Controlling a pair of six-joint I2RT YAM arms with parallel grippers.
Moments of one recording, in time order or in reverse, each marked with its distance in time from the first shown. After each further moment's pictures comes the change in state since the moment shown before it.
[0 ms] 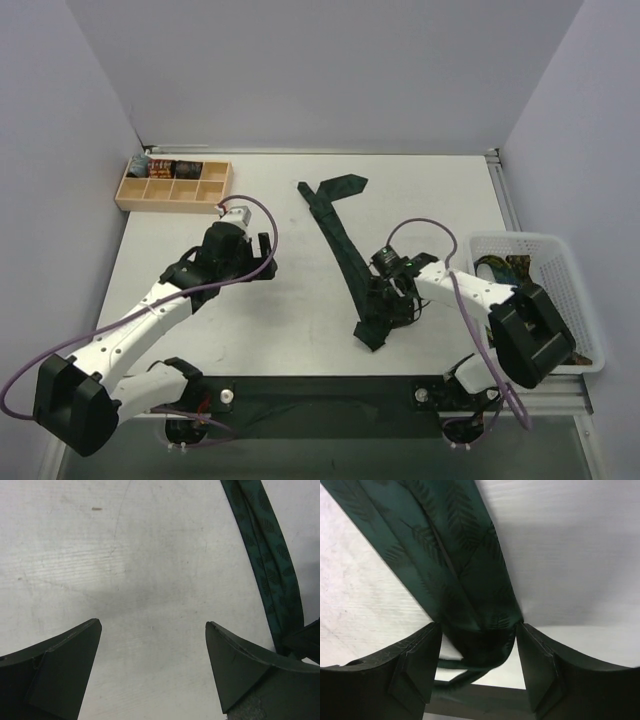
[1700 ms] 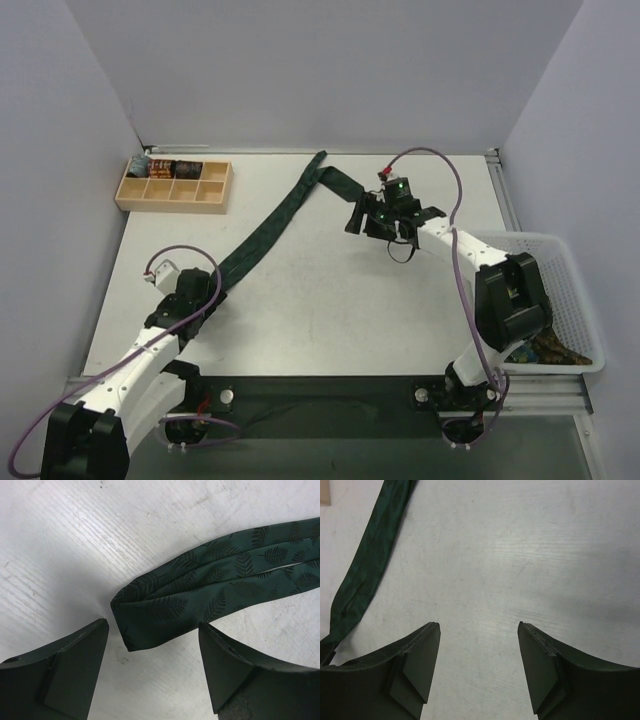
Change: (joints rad) left arm 0.278 -0.259 -0.483 0.021 -0.322 -0.478; right arm -0.177 0.228 0.366 0.463 -0.120 -0.180
